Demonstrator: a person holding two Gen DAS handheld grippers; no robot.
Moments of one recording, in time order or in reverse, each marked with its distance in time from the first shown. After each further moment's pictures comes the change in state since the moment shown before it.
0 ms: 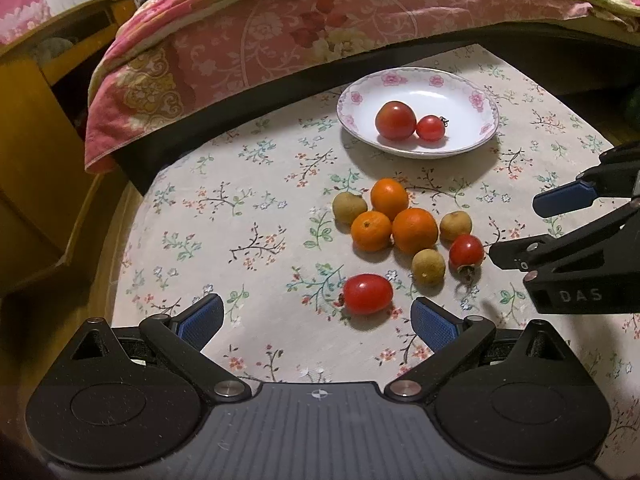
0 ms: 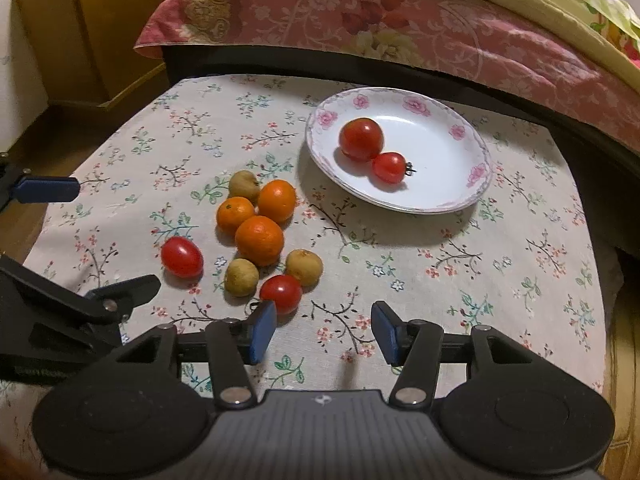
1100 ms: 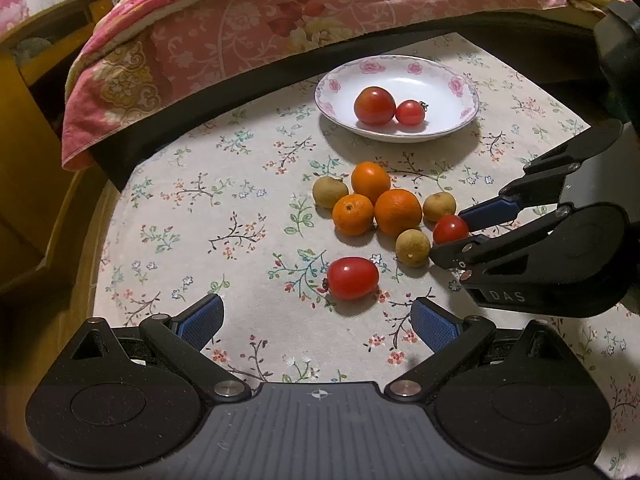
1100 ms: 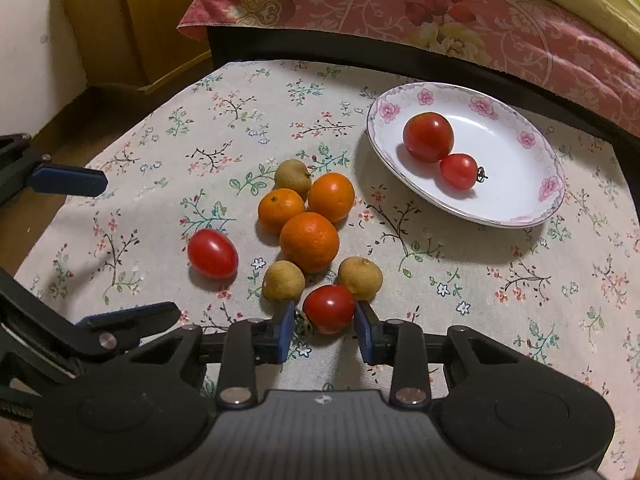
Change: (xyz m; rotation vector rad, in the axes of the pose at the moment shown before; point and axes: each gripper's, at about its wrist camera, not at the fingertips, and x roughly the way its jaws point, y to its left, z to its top) left arm 0.006 0.000 -0.009 0.038 0.012 -0.068; right arm 0.036 0.016 0.001 -0.087 -0.013 0.102
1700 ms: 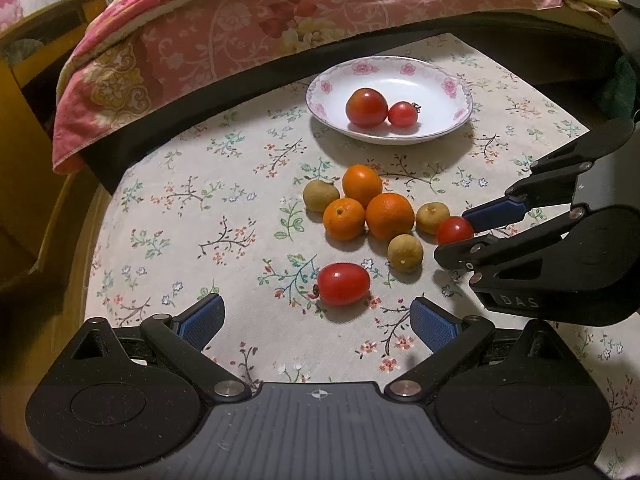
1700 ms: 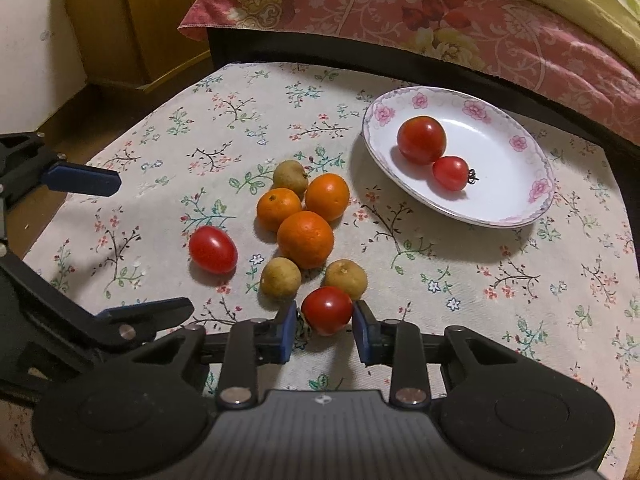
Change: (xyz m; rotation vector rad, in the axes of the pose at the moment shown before) left arm 0.004 -0.004 0.003 0.008 -0.005 -0.018; right arm -0.008 -0.001 -0.003 0.000 -0.004 -0.016
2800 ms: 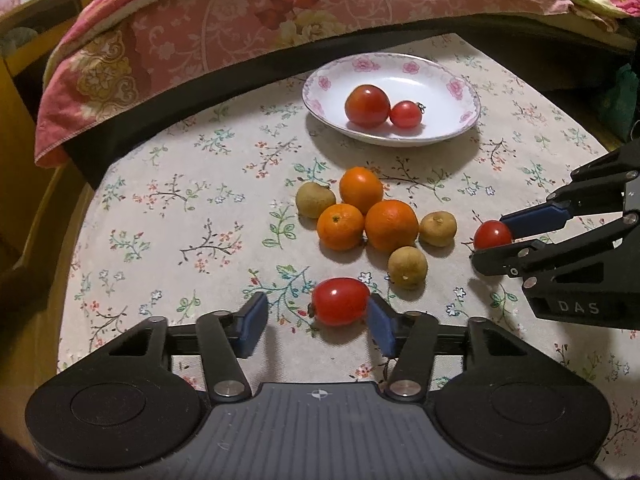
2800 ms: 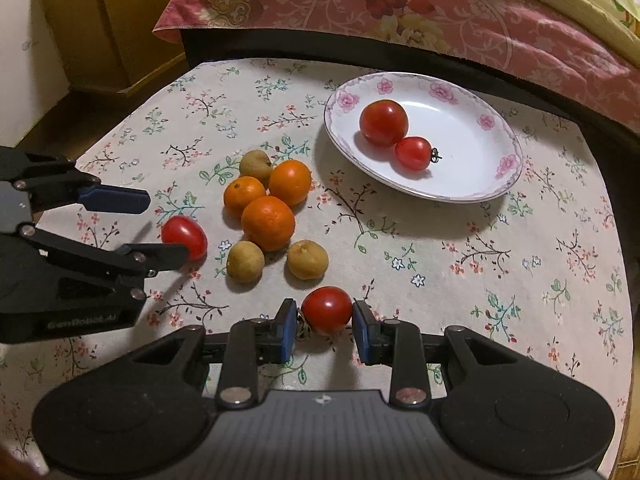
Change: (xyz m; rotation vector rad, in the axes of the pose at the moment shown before) left arm 0.024 0.002 0.005 -0.024 0.011 -0.034; right arm -0.007 -0.016 -0.010 0.050 0.021 -0.027
